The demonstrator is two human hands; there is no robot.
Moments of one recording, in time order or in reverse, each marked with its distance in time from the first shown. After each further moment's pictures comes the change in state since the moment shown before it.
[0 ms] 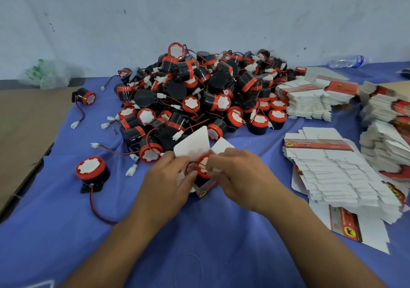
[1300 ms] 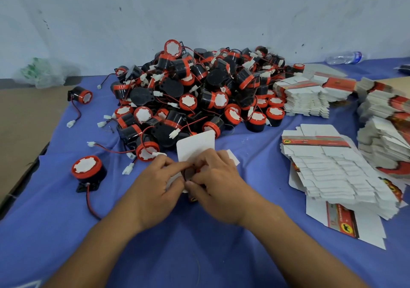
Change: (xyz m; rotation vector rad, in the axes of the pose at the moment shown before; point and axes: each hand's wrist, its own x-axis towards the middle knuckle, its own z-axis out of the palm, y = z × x) left_hand -0.006 -0.011 -0.016 -0.100 -0.241 -0.024; right_hand 0.003 -0.019 0.028 0.103 -0.091 0.078
